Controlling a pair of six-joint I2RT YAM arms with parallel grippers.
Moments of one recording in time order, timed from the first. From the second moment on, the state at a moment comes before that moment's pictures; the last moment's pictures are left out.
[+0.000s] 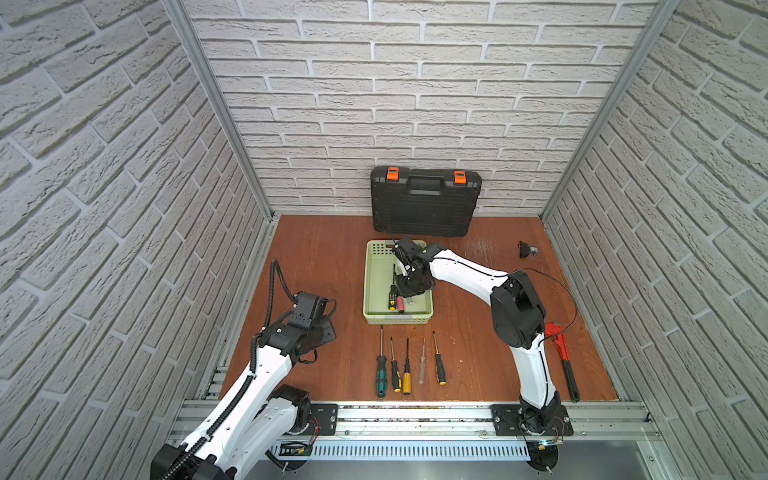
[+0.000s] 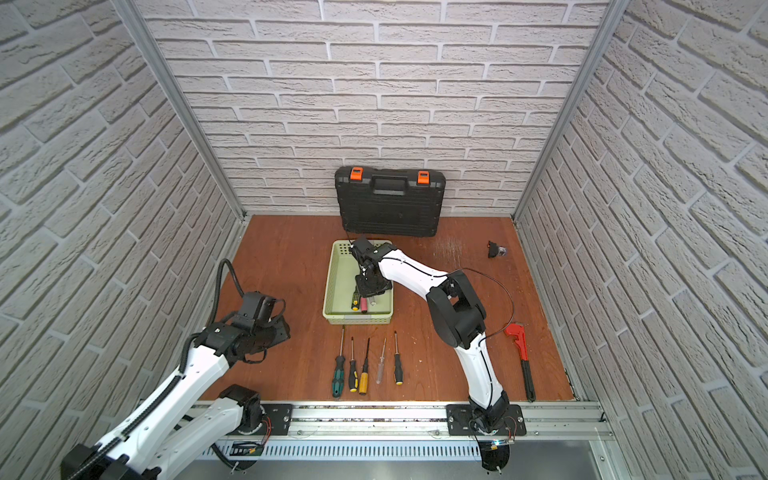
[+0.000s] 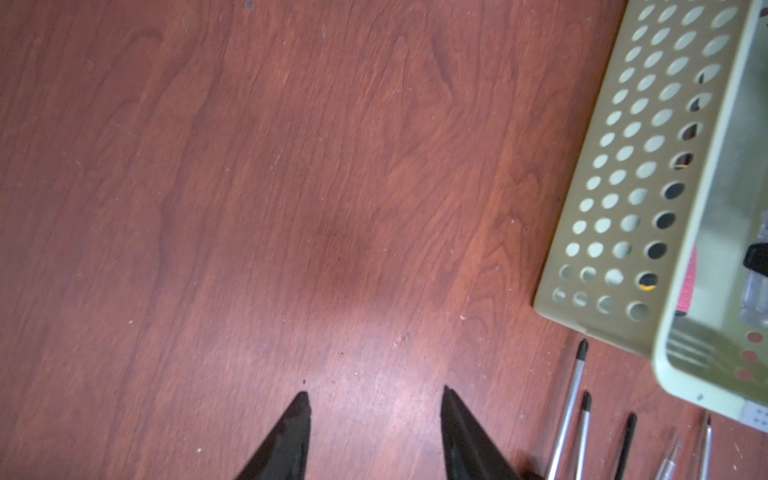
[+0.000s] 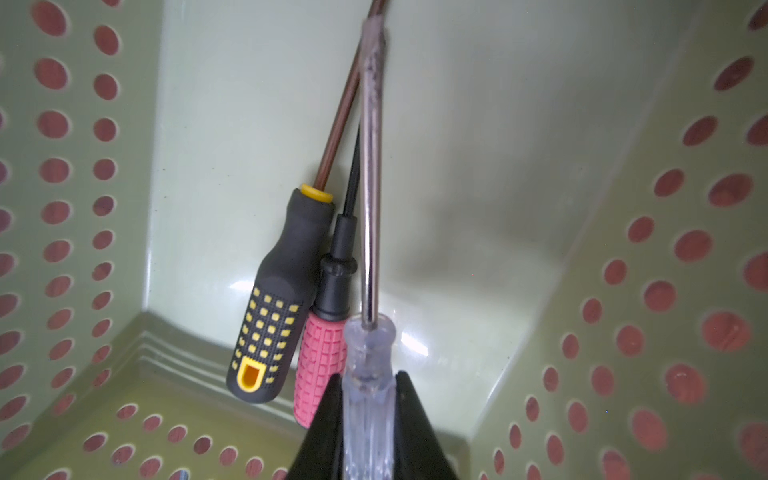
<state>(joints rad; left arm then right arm) -0.33 0.83 0.59 -0.84 -0.11 -0.71 0.65 2.15 1.76 -0.96 -0.02 0.43</state>
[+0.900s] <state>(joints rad) -0.33 0.80 0.54 -0.75 -0.06 -0.73 0.65 2.27 1.84 -1.02 -0.01 0.43</state>
